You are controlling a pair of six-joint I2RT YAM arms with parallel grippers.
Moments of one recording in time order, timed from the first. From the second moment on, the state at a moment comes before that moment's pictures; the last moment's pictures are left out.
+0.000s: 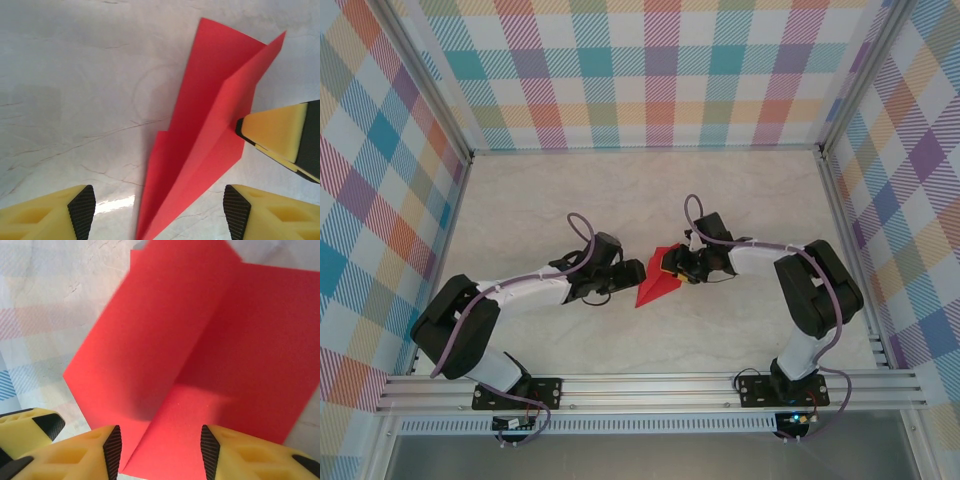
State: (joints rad) left arm -0.69 1.50 0.75 -0.14 0.11 -0.89; right arm 0.49 1.73 0.86 -0.13 -0.55 0.80
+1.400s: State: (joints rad) left arm -0.49 1.37 0.49 0.50 0.64 -1.07; right arm 0.49 1.57 0.92 0.14 -0.83 0.81
